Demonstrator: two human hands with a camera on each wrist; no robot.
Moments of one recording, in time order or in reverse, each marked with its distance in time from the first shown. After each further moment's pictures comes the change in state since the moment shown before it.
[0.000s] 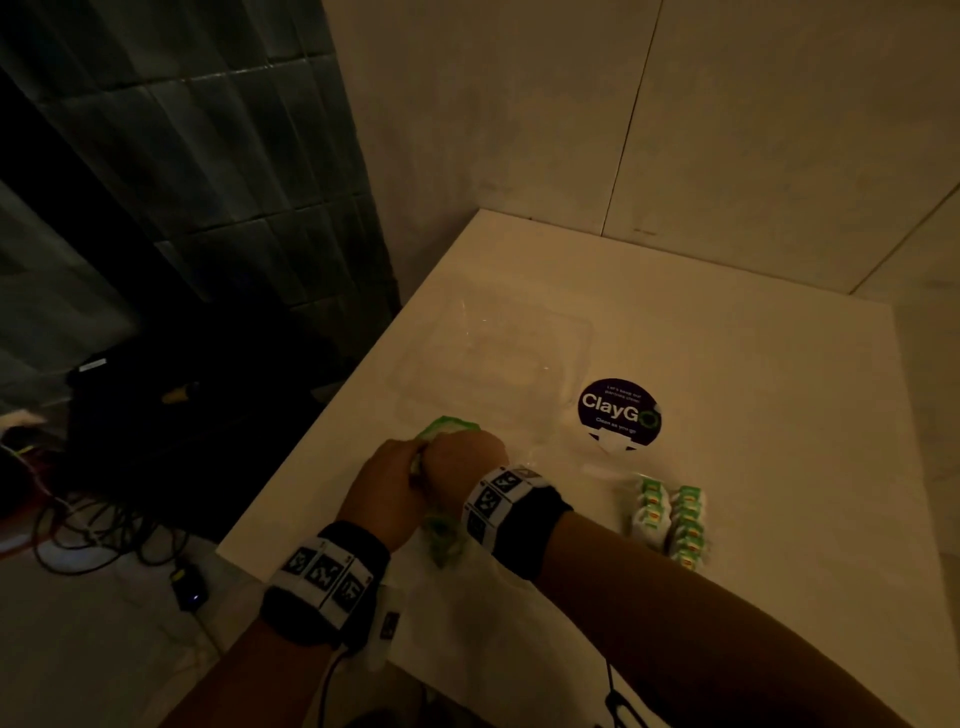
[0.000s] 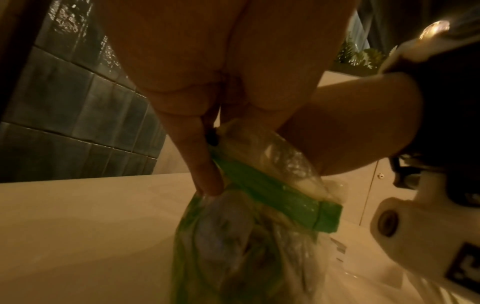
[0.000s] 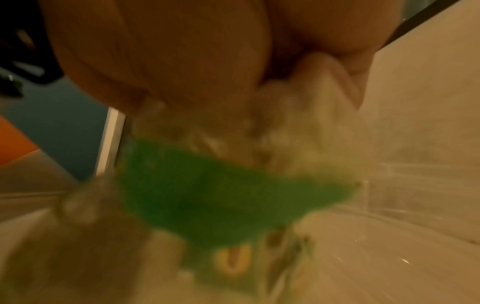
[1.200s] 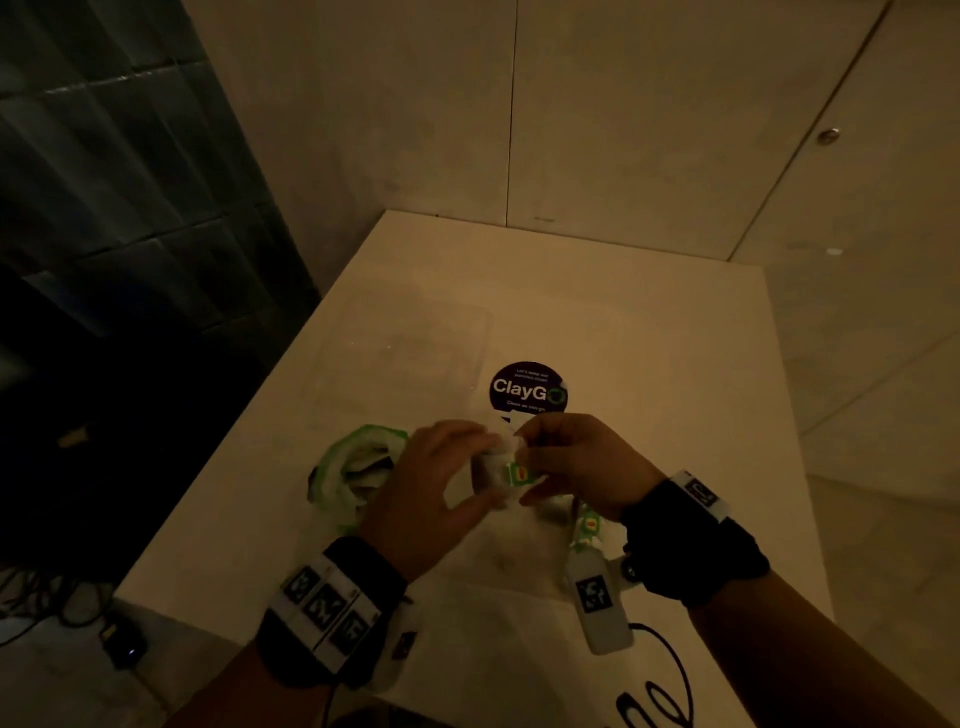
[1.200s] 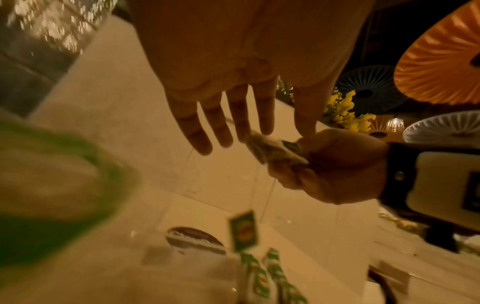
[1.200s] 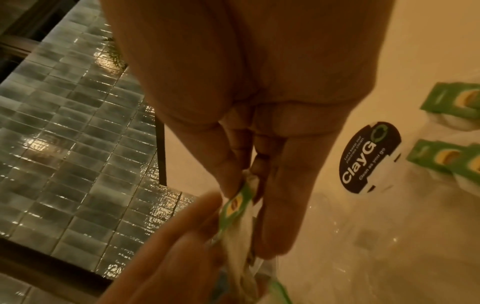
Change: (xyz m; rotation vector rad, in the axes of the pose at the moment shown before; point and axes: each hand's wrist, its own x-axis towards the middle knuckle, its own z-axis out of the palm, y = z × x) left_hand -0.038 0.102 0.042 -0.182 -0.024 0.691; right_hand -0.155 0.147 0.025 1.612 0.250 0.178
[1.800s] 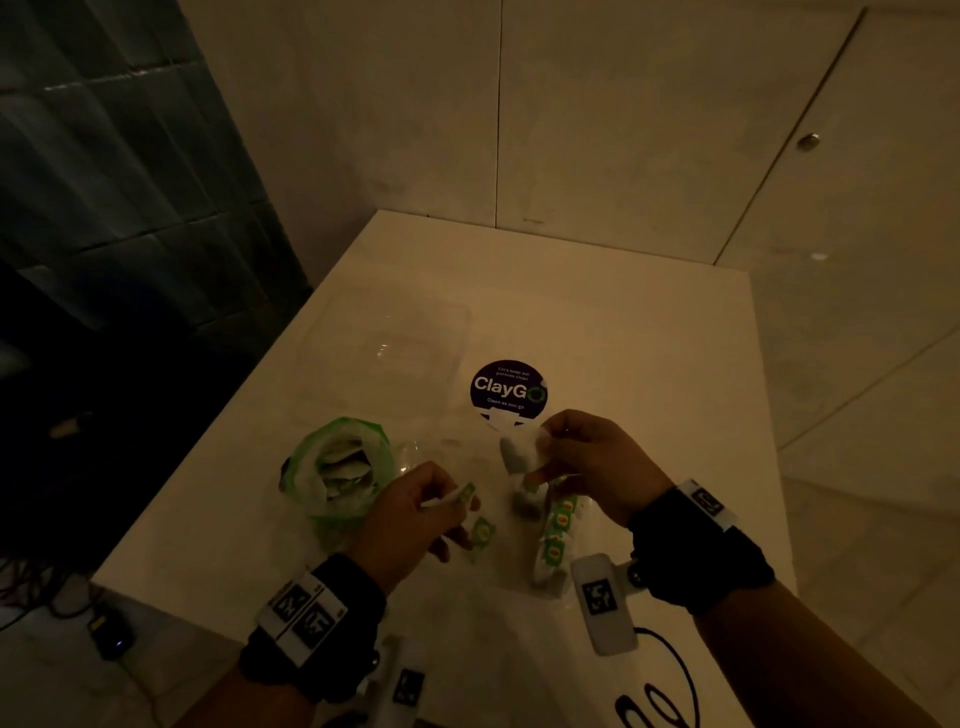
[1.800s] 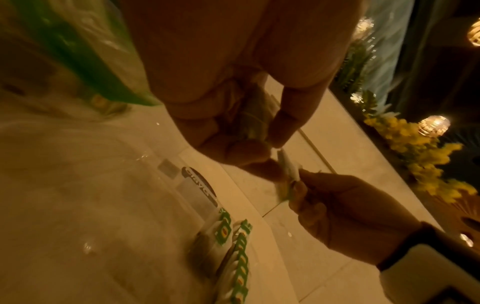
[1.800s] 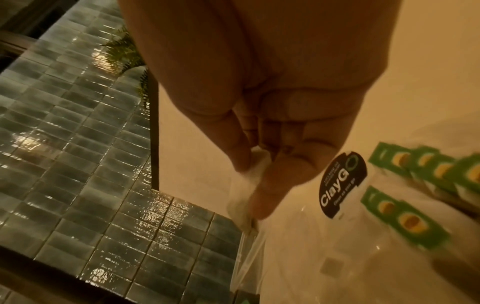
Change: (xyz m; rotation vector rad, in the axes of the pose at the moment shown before) left_hand -0.019 0.007 0.037 -0.758 -0.016 -0.639; right_hand -0.022 0.009 -0.034 0.045 0.184 0.048
